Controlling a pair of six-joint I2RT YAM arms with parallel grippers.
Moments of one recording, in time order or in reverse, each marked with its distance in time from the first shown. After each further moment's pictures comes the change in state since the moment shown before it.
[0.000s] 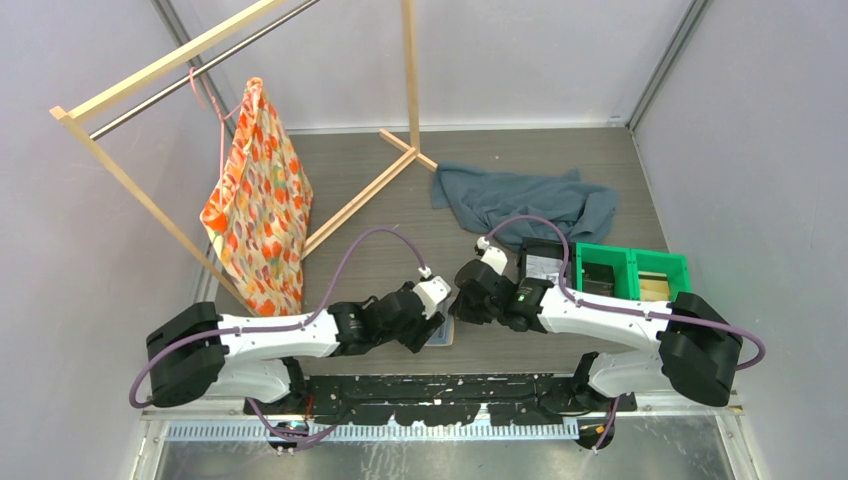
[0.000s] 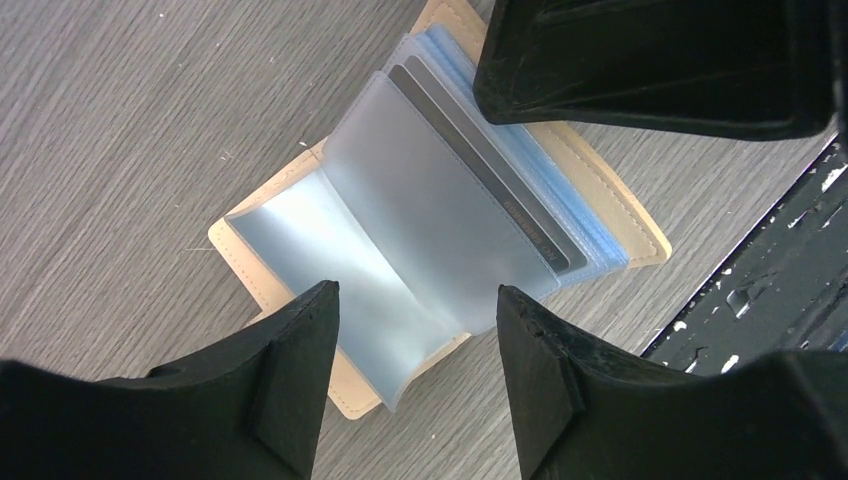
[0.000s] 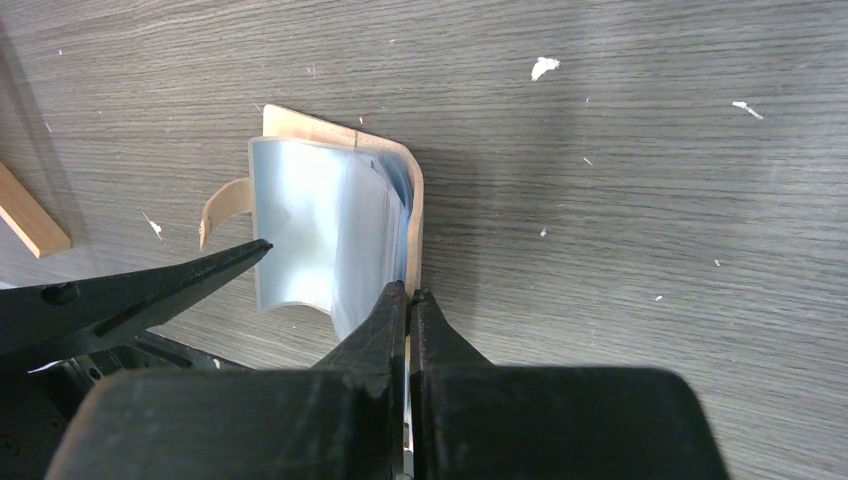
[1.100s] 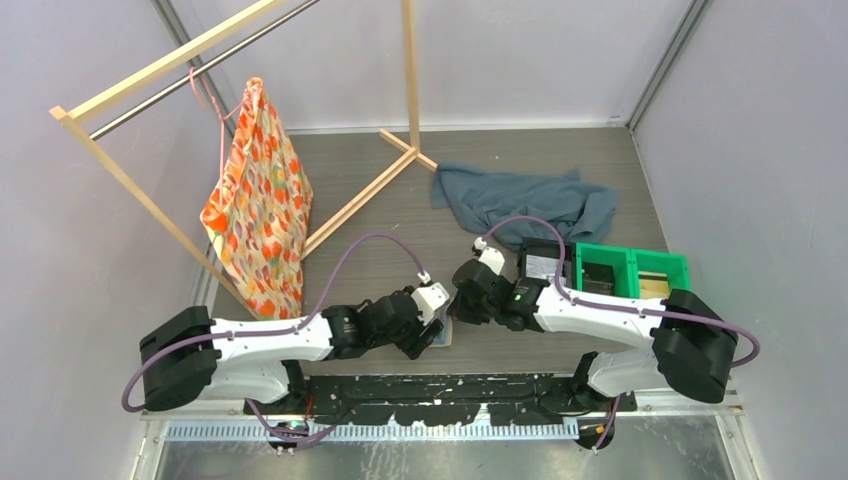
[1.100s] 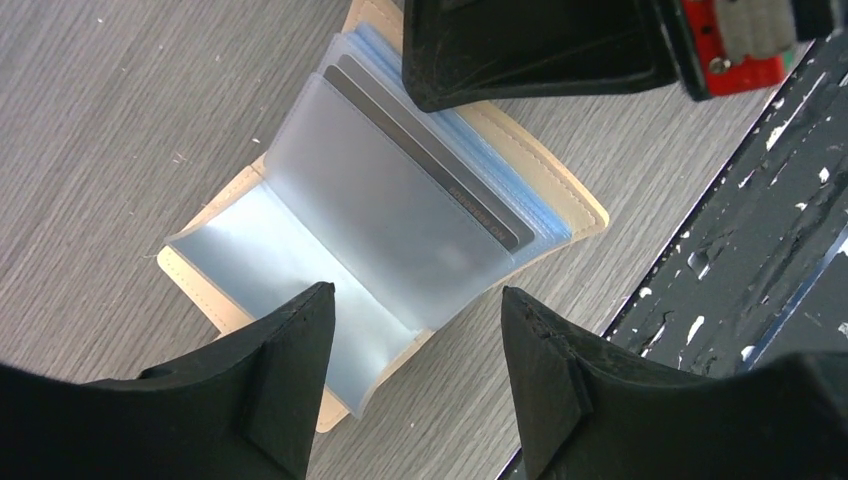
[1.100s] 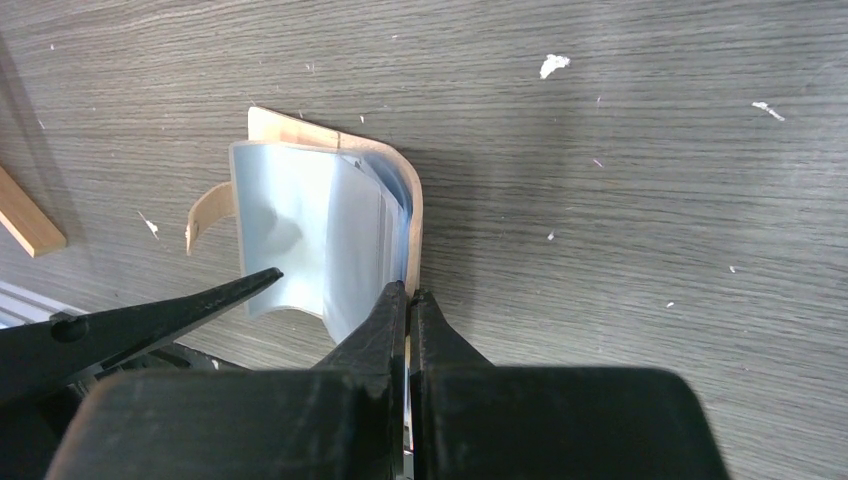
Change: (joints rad) left arm -0.006 -0.045 -0.047 0.033 0.069 0.026; right arm 0.000 0.024 0.003 0.016 -0.012 0.000
